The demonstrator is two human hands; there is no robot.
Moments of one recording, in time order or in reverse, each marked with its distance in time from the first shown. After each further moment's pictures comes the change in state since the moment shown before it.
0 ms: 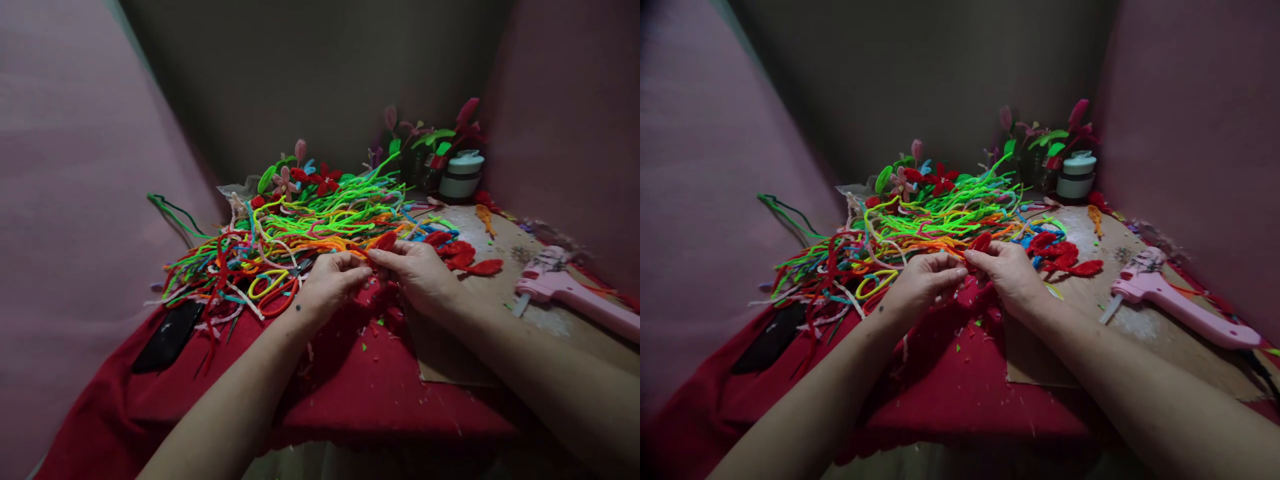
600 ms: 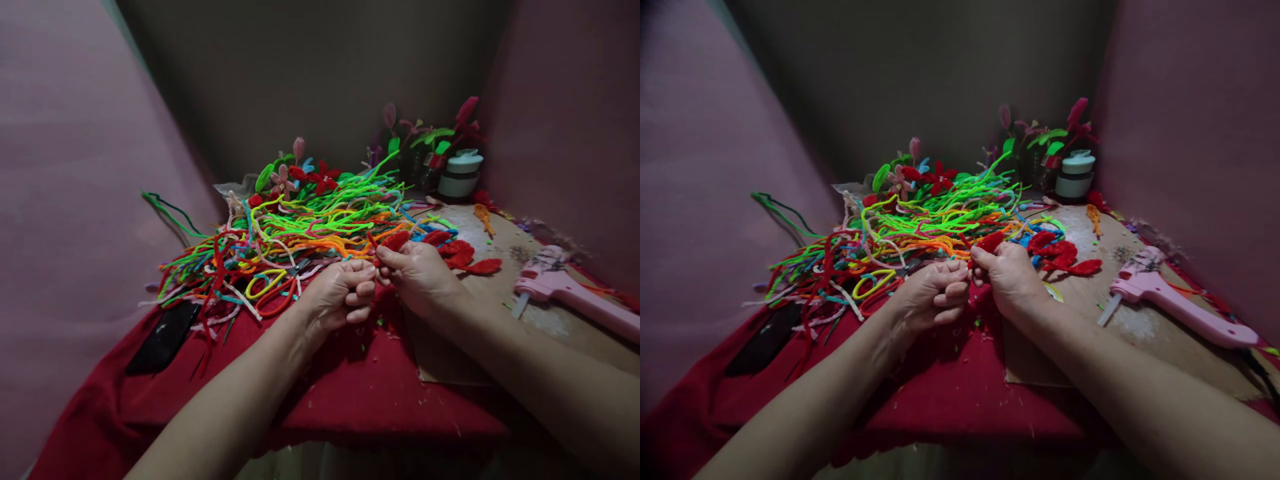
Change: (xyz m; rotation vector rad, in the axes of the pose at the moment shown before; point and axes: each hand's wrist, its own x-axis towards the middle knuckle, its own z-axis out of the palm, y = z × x) left_hand 0.005 -0.012 0.005 -0.416 -0.339 -0.131; right_hand 0.003 0.005 0.005 0.114 0.095 -0.006
